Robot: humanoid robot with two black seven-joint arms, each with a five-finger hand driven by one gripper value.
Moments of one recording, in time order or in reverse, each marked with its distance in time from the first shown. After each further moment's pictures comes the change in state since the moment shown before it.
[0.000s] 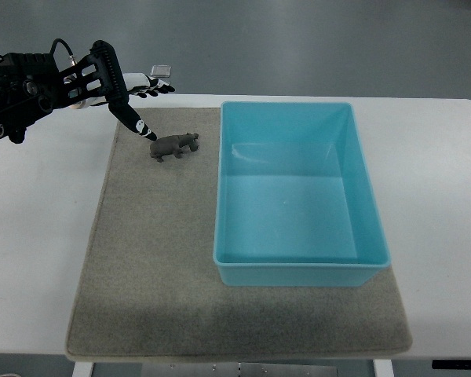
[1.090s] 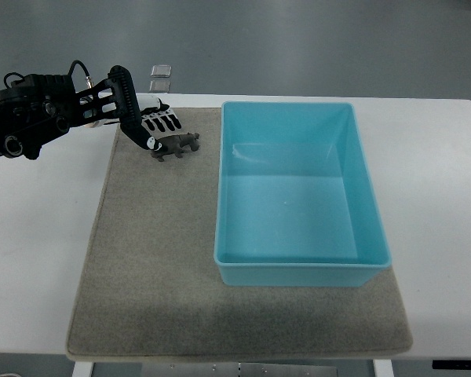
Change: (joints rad) left arm 0.024 -0.049 0.026 0.007 0.011 0.025 0.001; right arm 0.000 0.000 0.000 0.000 0.000 0.000 0.000
